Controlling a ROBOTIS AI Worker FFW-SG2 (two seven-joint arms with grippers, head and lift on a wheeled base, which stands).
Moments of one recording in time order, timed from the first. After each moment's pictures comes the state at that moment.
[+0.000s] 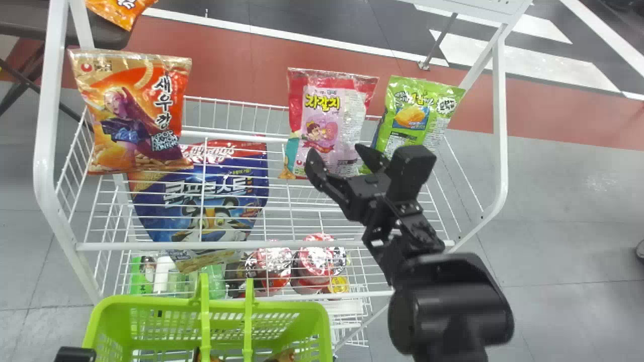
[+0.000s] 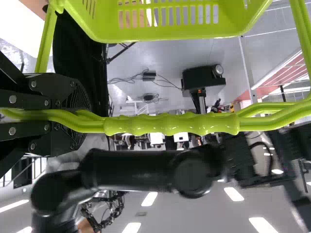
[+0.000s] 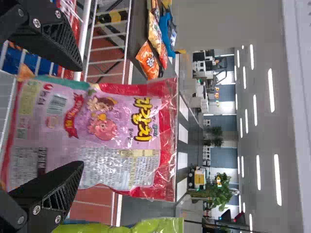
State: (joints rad) left arm 0.58 0.08 -0.06 -2.29 0.36 1.56 -1.10; right arm 0.19 -0.06 -0.05 -1.87 -0.04 0.28 0.21
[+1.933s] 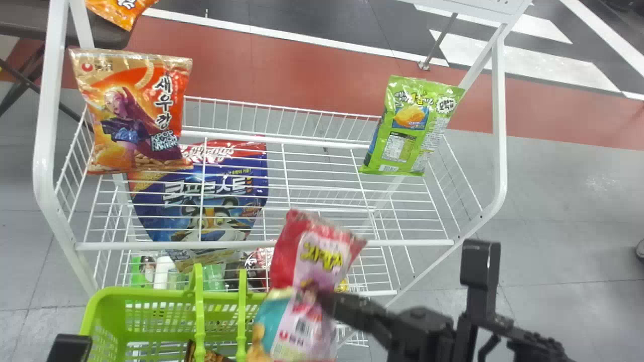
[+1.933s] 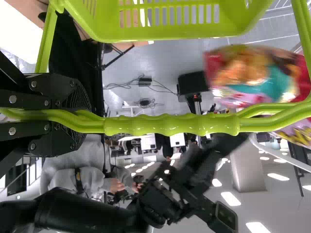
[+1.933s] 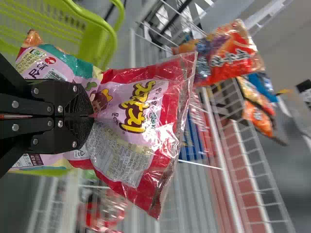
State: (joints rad) left arm 0.55 0.07 -0.04 -2.26 0.36 1.56 -1.08; right arm 0.71 -0.06 -0.36 -2.60 -0.48 1.26 0.53
